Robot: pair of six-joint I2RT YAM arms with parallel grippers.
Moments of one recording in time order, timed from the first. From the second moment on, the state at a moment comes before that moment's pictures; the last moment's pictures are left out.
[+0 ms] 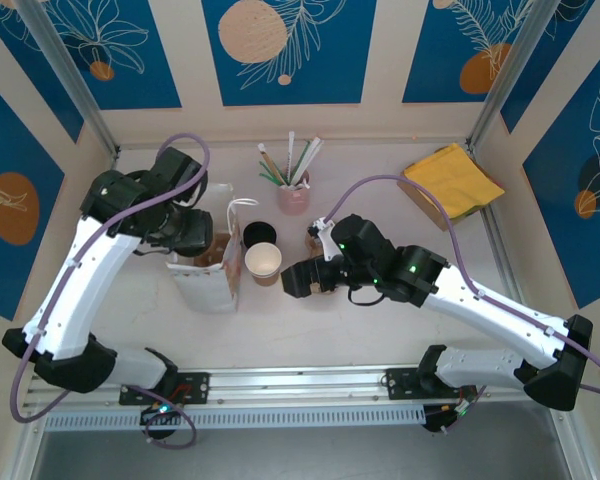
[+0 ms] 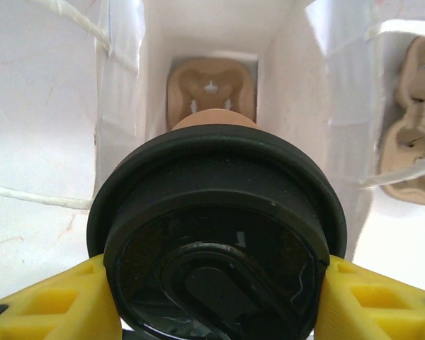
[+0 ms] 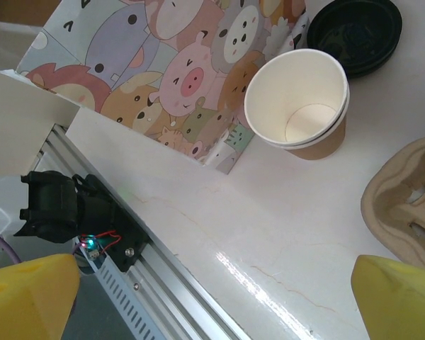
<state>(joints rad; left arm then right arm) -0.57 1.38 1.87 -1.70 -0.22 -0.56 0.97 1.12 1.10 -0.67 -0.15 0.58</state>
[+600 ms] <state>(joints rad) -0.51 1.50 1.77 -1.69 -0.11 -0.54 0.84 1.08 1.09 -0.67 -0.22 0.52</state>
